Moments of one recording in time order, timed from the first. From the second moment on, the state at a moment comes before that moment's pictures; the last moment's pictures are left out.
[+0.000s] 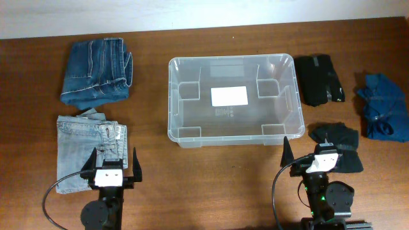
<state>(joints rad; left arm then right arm) 0.04 0.01 0.01 -0.07 0.03 0.16 -0.07 0.01 0.01 -0.07 -0.09 -0.03</state>
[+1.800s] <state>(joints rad) 0.04 0.01 0.01 -0.07 0.03 0.16 -0.07 1.13 1.58 -1.14 -0.07 -0.19</state>
